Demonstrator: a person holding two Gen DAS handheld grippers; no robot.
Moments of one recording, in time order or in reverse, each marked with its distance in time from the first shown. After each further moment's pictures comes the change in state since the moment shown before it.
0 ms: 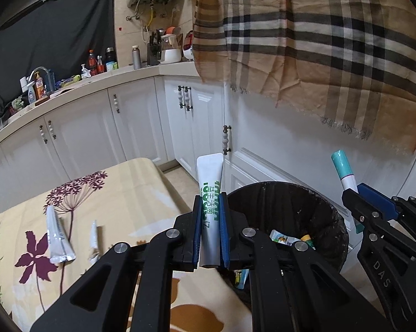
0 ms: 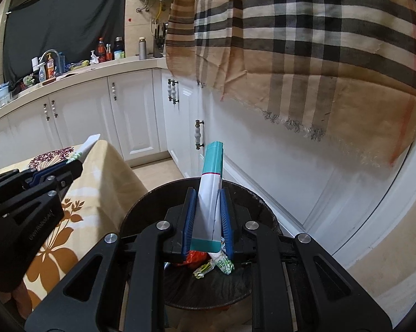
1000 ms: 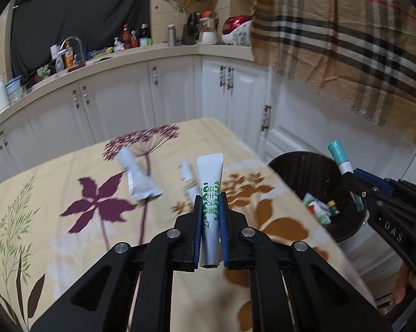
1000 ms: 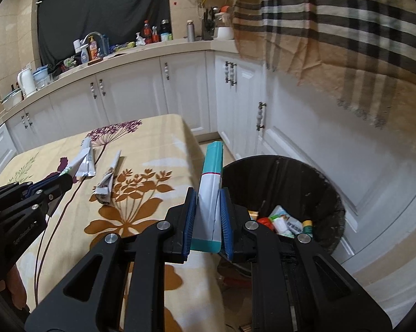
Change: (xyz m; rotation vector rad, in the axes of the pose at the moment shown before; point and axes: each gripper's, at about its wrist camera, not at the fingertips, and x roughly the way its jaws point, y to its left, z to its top) left arm -0.070 0.099 -0.055 -0.100 0.077 0.065; right arm -0.032 0.078 -0.015 -0.063 0.088 0.219
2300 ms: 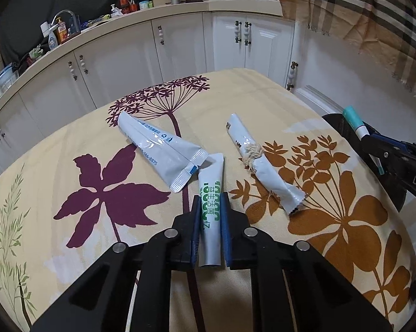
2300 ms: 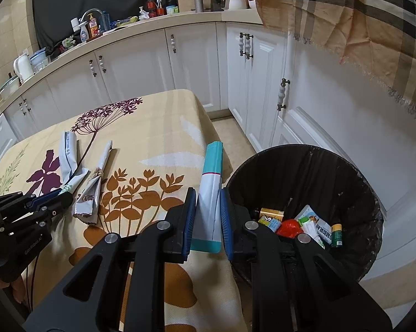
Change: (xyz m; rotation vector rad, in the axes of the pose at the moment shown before) left arm 0.075 0.059 -0.013 0.029 0.219 0.042; right arm 0.089 0.028 0.018 -0.017 0.149 0.046
